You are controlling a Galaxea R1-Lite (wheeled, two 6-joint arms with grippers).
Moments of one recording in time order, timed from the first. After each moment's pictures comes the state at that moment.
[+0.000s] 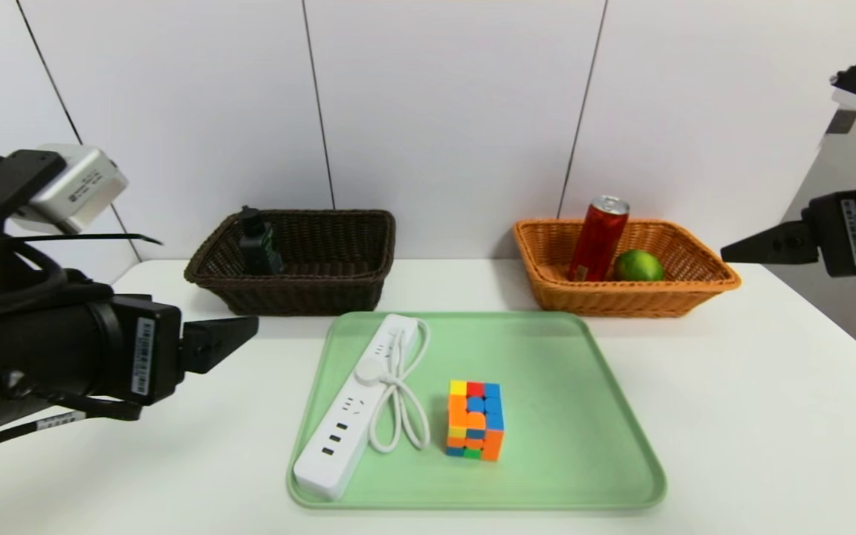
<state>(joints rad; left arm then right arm) -0.70 1.20 -0.99 0.27 0.44 -0.23 0.31 1.40 -1.47 0.74 -0.19 0.06</state>
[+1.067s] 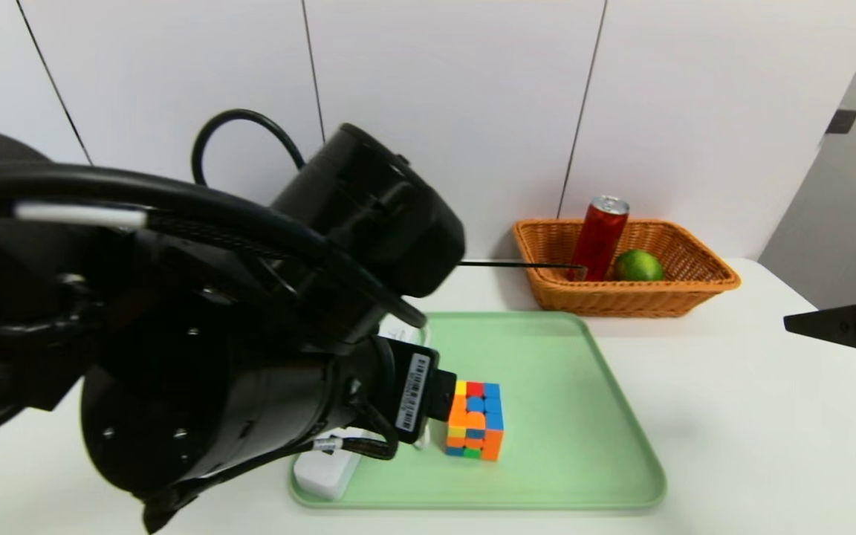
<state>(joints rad) -1.02 1.65 -1.43 0.60 0.44 -0.53 0.23 1.21 -1.16 0.64 -0.22 0.07</state>
